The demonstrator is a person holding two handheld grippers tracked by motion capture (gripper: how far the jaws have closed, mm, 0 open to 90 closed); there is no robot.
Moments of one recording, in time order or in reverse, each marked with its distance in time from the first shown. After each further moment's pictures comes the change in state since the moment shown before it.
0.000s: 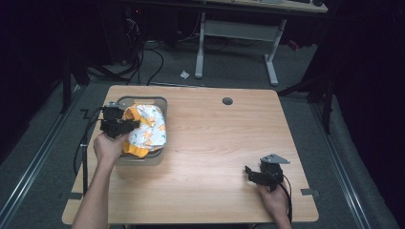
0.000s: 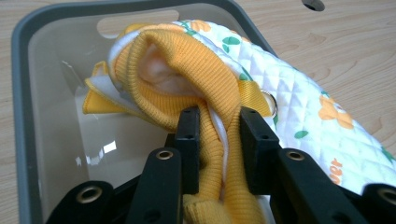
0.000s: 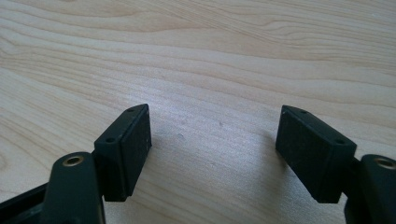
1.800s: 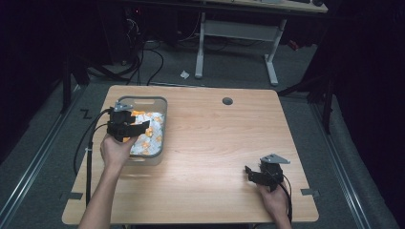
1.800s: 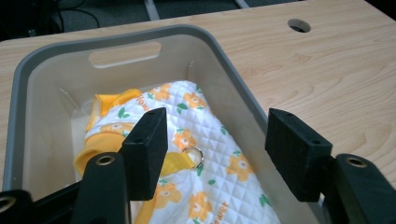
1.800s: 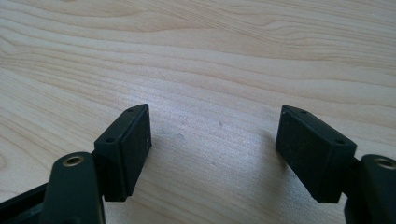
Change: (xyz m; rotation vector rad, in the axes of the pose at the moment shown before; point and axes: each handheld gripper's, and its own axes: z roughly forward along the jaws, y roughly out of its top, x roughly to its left) left arm -0.042 0.001 -0.021 -0.109 0.044 0.045; right arm 0.000 0.000 0.000 0.000 0.000 0.000
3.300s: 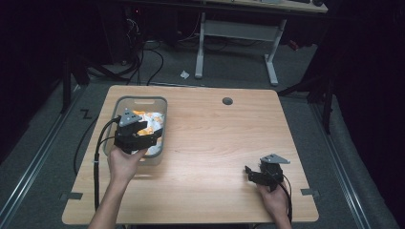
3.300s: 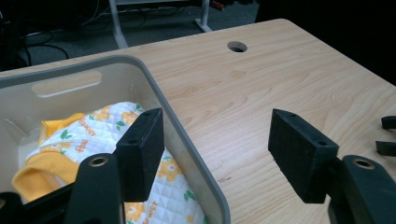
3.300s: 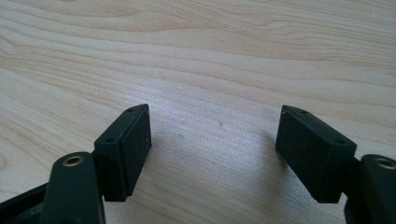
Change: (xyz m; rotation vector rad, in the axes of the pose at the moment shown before) left arm -0.054 -0.007 -0.035 -0.098 -0.103 0.070; right arm 0.000 0.000 0.000 0.000 0.000 0.000
